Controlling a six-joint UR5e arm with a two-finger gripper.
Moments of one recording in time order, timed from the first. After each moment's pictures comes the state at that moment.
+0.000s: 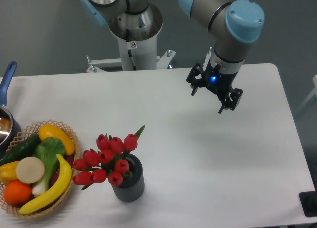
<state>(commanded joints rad) 2.69 -1.75 -1.67 -1.24 1.28 1.30</state>
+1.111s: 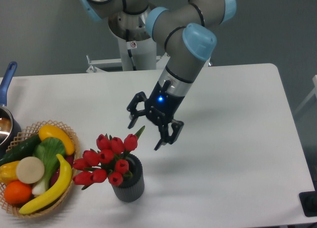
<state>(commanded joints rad) 2.53 -1.84 -1.78 -0.86 0.72 1.15</state>
